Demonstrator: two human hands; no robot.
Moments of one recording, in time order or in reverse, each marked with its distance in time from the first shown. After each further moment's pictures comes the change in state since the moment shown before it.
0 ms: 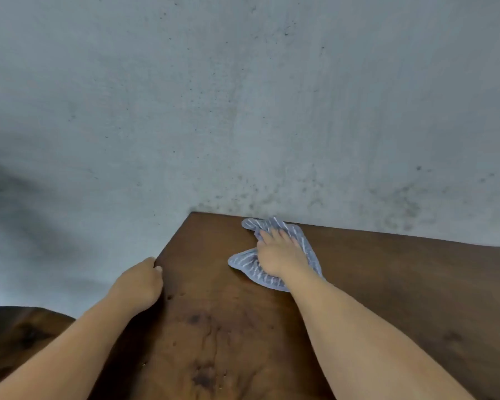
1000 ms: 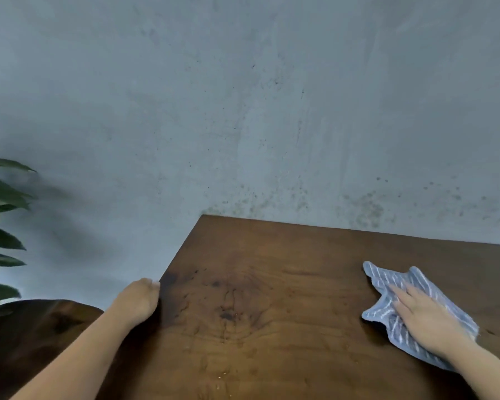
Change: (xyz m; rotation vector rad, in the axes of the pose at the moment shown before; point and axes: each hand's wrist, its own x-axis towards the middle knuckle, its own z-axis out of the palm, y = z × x) left_hand -0.110 -0.039 -0.034 -0.163 -0.054 -0.011; right_hand -0.267 0.184 -0.037 0.157 0.111 0.441
